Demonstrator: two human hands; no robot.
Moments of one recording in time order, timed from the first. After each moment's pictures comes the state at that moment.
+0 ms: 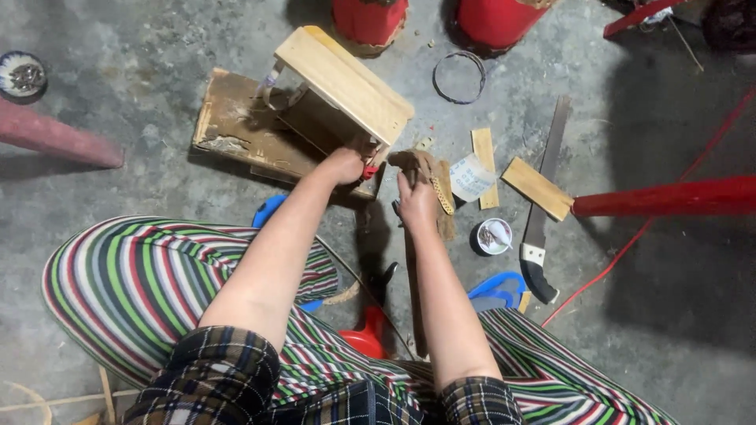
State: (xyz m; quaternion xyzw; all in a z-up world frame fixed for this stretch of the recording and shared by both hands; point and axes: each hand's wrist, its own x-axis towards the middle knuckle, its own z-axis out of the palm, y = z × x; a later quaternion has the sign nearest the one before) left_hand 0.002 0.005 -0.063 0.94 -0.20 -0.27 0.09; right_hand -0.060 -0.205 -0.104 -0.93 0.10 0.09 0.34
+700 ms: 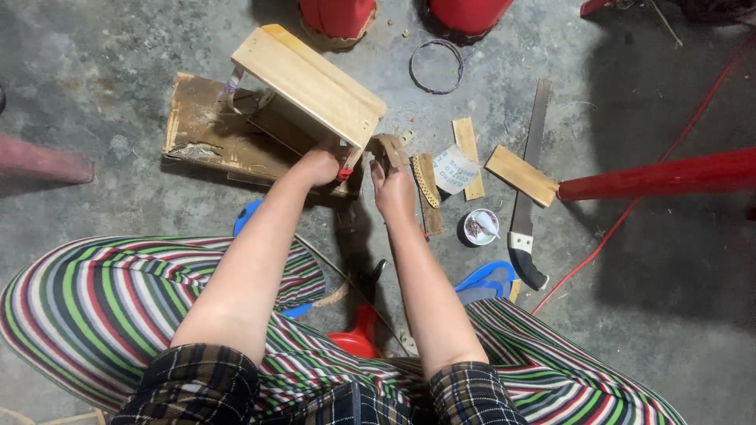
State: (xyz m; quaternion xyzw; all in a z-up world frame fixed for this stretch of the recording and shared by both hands) left_hand -0.006 0.006 0.011 0.89 -0.02 -0.35 0.29; right_hand -0.047 -0.172 -0.026 -0.90 0.05 0.04 0.42
